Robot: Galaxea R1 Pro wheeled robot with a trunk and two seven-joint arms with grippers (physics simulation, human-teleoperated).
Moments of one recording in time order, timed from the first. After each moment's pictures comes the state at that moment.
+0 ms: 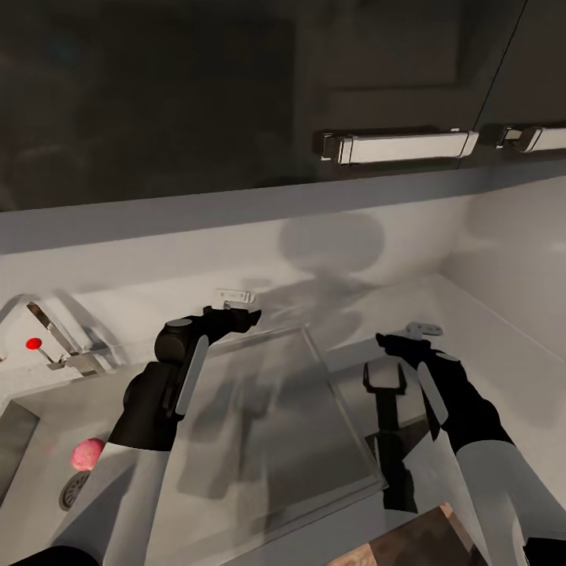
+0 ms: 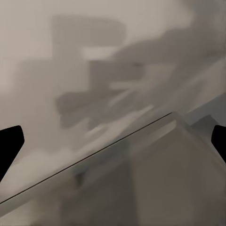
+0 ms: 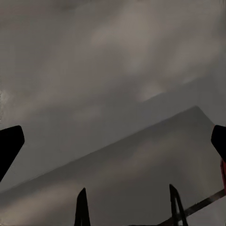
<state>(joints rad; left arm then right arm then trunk) -0.78 -0.13 -0.13 -1.40 0.01 0.81 -0.09 -0.78 -0.13 -0.05 -0.96 -0.17 0.42 0.03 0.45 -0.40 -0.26</state>
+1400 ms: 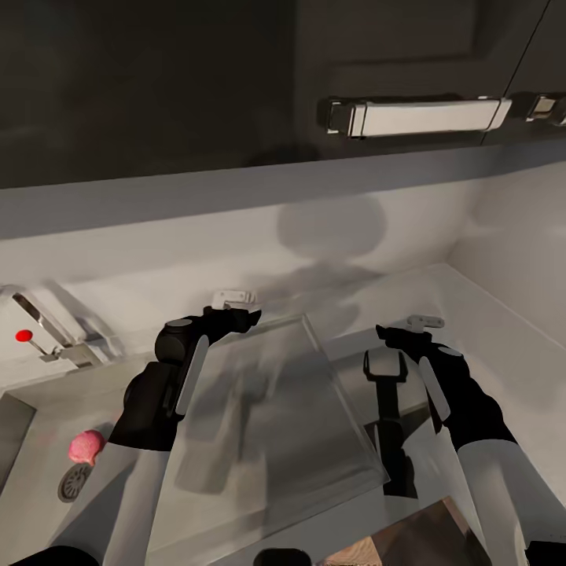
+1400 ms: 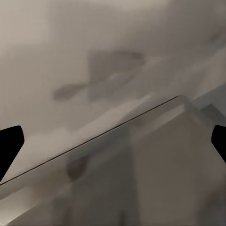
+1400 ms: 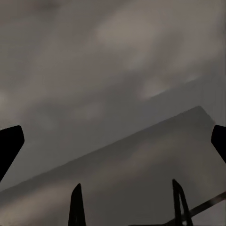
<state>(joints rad) -0.78 -0.13 -0.13 -1.40 0.01 0.81 -0.09 -0.78 -0.13 -0.05 -1.03 -0.17 0.44 0.03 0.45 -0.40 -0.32</state>
